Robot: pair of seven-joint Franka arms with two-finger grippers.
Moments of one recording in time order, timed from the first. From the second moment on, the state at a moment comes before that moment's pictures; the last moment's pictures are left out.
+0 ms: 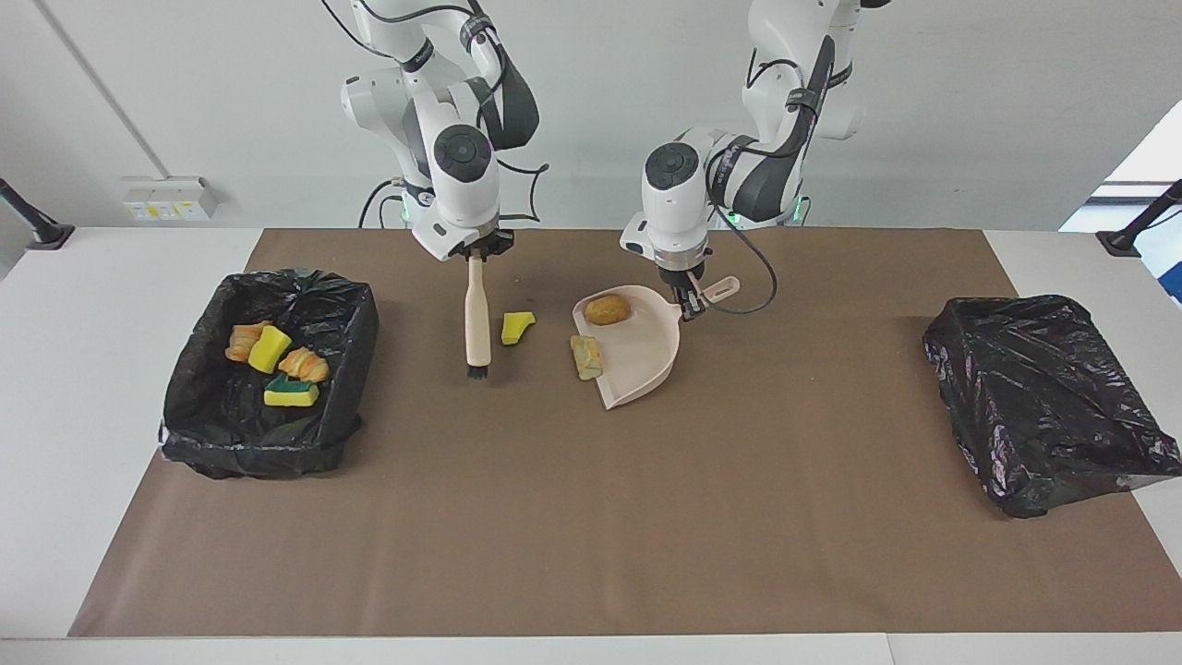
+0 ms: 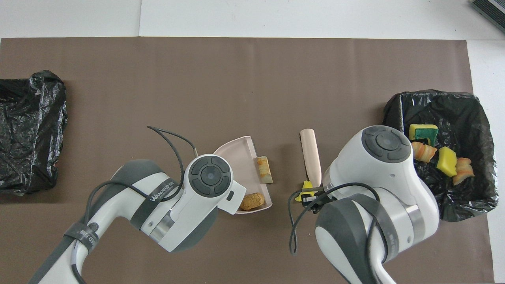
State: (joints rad) left arm -0.62 0.10 -0.06 -2.09 0.14 2.02 0.61; right arm 0.27 -0.14 0.12 -2.31 0.03 1.76 0.34
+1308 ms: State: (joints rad) left arm -0.62 0.08 -0.06 -2.14 0.19 2.05 0.65; right arm 0.51 -0.02 0.14 -2.27 0.53 2.09 0.33
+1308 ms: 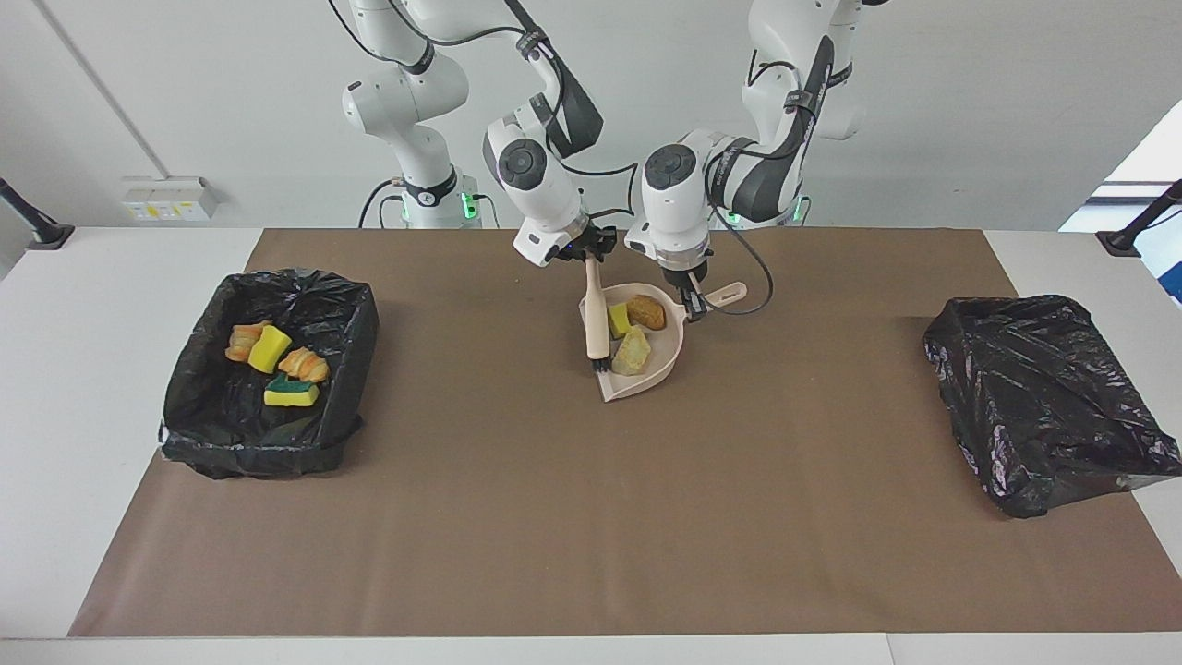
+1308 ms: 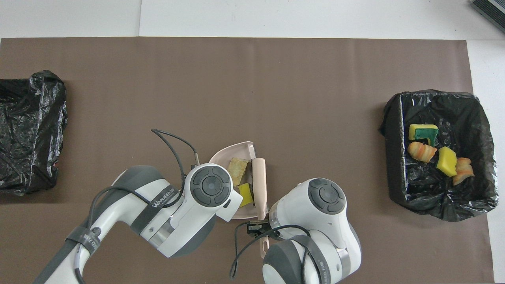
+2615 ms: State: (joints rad) left arm 0.06 -0.11 -0.03 -2.02 0.10 1.92 1.54; right arm 0.63 -0.12 0.16 -2.28 0.35 1.92 0.68
